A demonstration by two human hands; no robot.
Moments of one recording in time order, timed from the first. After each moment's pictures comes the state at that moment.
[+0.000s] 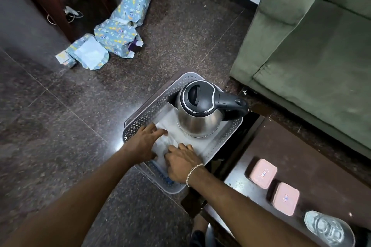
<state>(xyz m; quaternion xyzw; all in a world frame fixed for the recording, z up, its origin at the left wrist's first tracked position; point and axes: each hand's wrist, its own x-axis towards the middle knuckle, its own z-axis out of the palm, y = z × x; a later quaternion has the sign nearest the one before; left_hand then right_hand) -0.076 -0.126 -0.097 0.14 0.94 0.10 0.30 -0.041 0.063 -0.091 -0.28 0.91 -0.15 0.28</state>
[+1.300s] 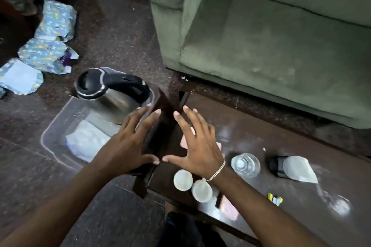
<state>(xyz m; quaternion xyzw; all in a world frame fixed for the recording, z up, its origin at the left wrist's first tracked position) 0.000 0.085 0.003 0.33 0.92 0.21 0.10 0.067 0.323 -0.019 -0.06 0.97 -0.24 -0.03</state>
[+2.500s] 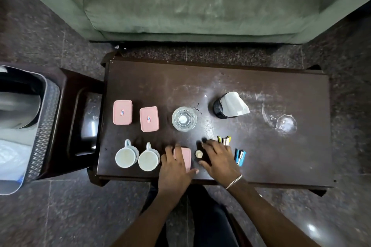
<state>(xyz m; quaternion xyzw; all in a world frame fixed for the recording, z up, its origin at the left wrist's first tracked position) 0.251 0.330 -0.144 0.22 0.92 0.11 0.29 0.327 0.497 -0.150 0.15 0.96 -0.18 0.14</state>
